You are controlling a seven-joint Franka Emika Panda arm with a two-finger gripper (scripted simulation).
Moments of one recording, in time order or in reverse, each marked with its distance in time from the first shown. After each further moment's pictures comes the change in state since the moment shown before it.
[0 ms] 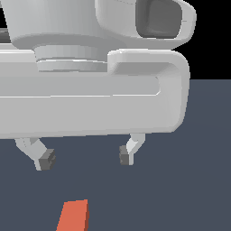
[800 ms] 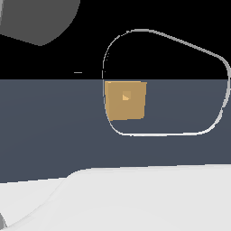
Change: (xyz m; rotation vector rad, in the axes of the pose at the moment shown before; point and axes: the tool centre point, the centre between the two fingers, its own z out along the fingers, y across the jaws) arm -0.124 -0.019 0.038 0.003 -0.006 -0.029
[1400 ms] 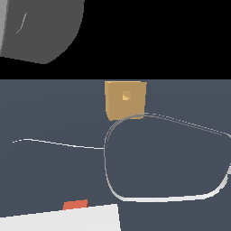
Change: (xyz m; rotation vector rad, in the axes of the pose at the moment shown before) arm -0.007 0.000 0.016 -0.001 -0.001 -0.002
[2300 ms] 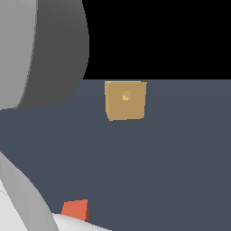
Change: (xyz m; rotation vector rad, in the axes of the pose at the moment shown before) arm -0.003 0.001 0.037 0.001 0.001 -0.002
